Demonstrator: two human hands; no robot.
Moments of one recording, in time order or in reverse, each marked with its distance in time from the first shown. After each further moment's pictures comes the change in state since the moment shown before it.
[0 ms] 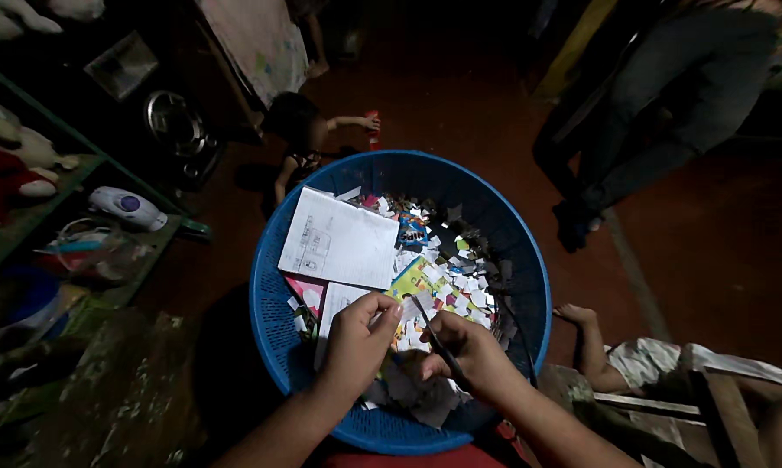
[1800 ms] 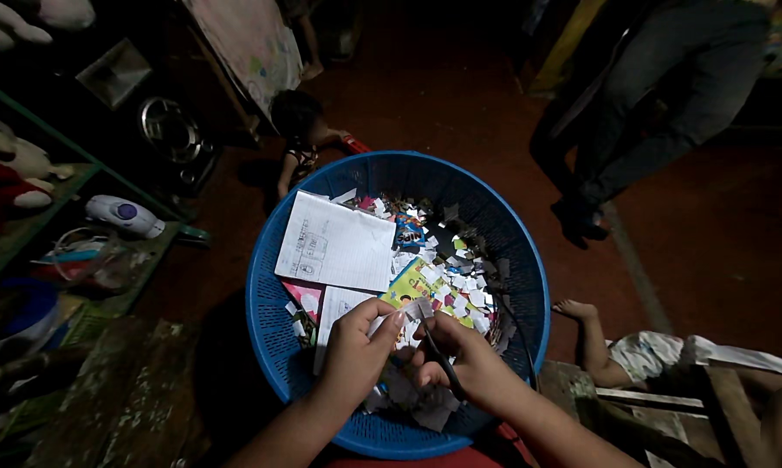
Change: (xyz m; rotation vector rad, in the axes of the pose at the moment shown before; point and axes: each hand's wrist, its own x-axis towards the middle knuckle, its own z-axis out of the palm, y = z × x) left_hand -0.002 -0.001 0.001 -0.032 -0.016 0.029; right_hand 0.000 0.004 0.003 -0.027 -0.064 -0.100
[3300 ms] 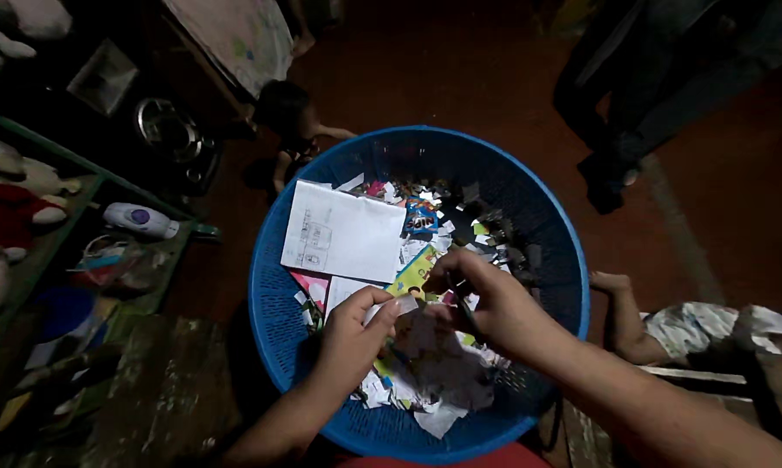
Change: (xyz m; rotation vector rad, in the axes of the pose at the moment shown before) left_hand 0.020 0.002 0.020 0.040 -0.092 -0.083; right_hand 0.026 -0.018 -0.066 -0.212 0.088 -0.076
